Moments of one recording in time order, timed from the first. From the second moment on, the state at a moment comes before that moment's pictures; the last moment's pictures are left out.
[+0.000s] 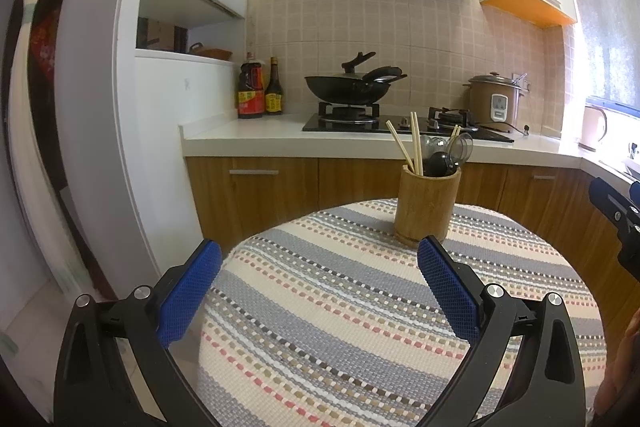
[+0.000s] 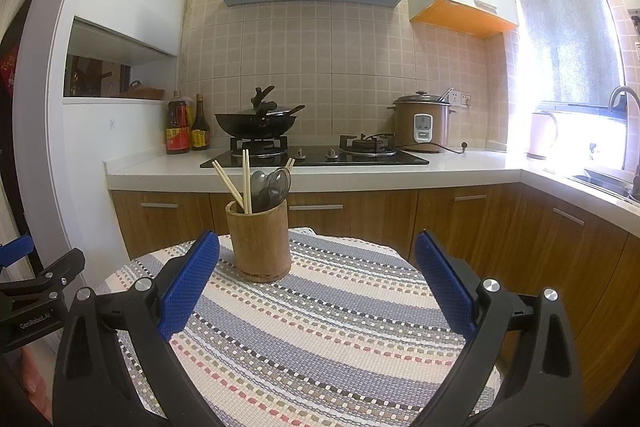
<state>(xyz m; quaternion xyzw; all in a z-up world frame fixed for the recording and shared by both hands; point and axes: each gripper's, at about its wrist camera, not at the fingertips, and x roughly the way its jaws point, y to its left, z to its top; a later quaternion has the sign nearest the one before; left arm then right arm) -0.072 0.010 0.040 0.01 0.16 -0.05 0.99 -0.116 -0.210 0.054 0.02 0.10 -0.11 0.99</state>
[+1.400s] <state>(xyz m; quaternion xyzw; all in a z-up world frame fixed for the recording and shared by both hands) -0.073 0.008 0.042 0.02 0.14 -0.04 0.99 -0.116 -0.210 0.051 0.02 0.10 -0.11 0.99</state>
